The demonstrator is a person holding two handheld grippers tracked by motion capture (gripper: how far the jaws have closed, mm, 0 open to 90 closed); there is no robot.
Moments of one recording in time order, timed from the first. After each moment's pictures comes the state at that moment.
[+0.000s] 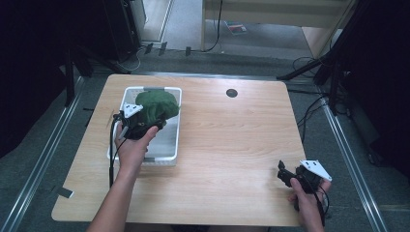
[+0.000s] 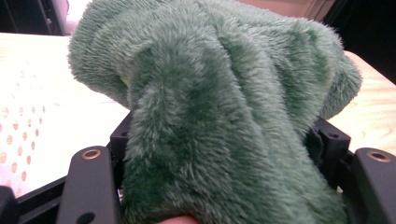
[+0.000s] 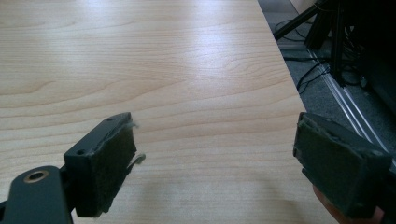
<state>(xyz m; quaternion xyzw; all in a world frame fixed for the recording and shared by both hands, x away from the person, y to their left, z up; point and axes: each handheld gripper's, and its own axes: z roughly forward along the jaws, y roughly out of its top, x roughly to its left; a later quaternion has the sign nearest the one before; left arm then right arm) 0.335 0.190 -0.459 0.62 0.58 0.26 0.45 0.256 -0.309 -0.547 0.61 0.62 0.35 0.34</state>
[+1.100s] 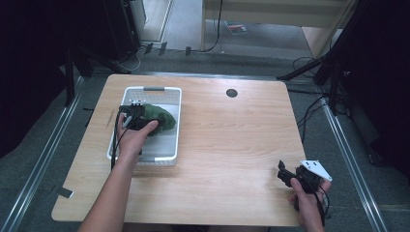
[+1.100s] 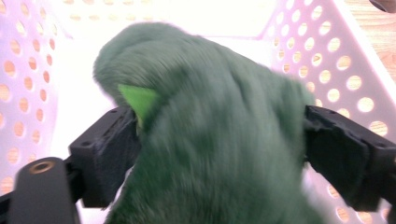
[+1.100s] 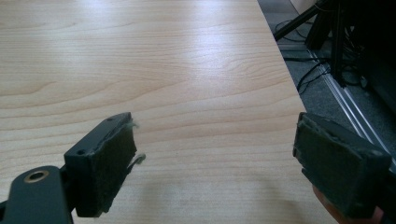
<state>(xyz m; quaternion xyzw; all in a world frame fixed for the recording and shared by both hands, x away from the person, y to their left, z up) 0.381 0.200 -0.485 0.66 0.64 0.20 0.33 0.256 -0.309 -0.547 0.61 0.62 0.35 0.34</state>
